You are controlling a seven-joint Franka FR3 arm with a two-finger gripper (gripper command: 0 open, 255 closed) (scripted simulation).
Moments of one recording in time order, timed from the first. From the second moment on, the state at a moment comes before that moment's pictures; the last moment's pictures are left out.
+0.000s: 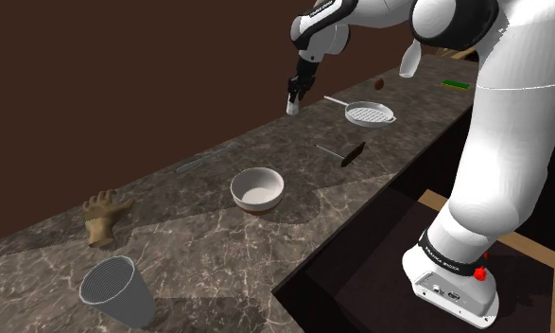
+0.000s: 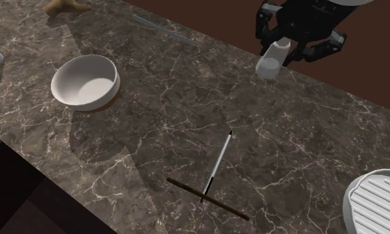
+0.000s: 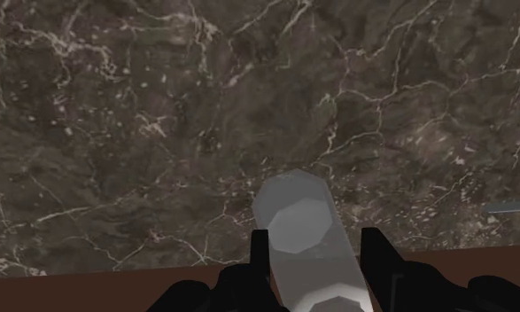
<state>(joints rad) -0.09 0.31 -0.25 -1.75 0.34 2.23 -0.48</state>
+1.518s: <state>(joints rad) 0.02 0.14 -0.22 -1.77 0.23 2.12 -0.27</state>
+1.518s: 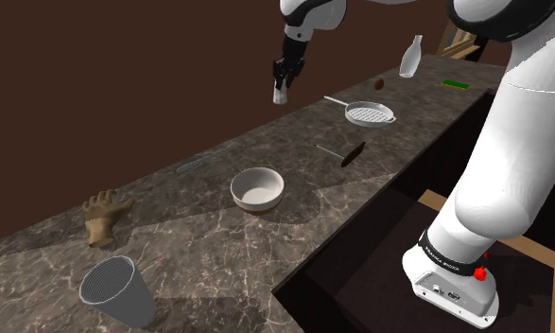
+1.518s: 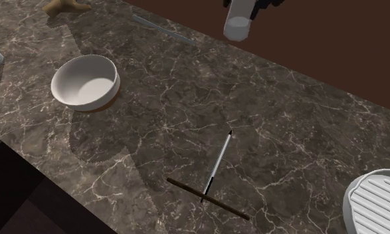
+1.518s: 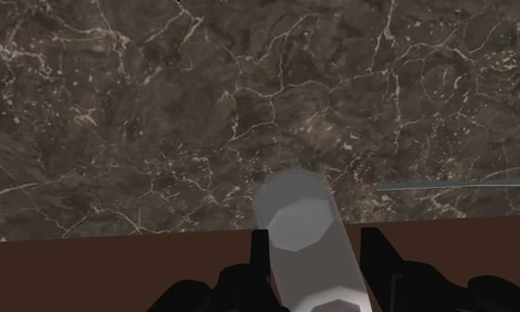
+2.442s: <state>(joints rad) 0.20 0.02 -0.08 -1.94 0.11 2.22 0.09</state>
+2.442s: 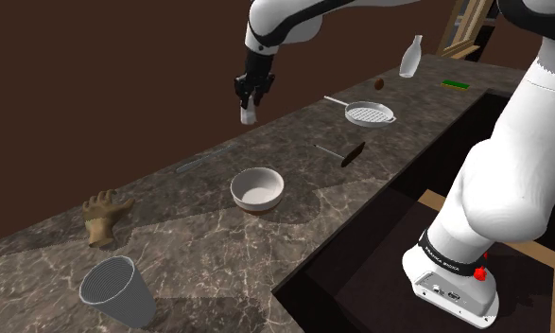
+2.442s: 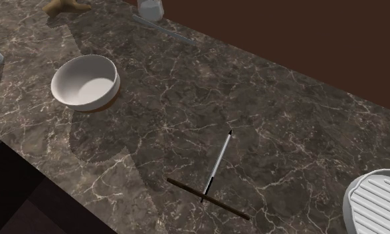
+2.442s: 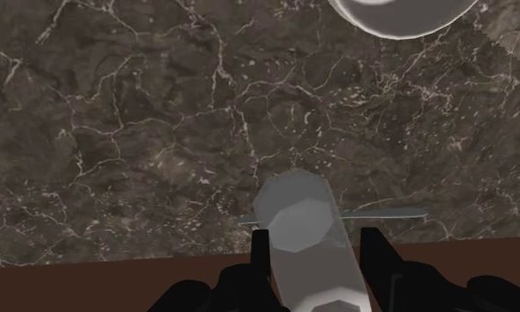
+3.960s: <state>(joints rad) 0.50 0.24 0.13 -1.65 -0.09 2.16 0.68</state>
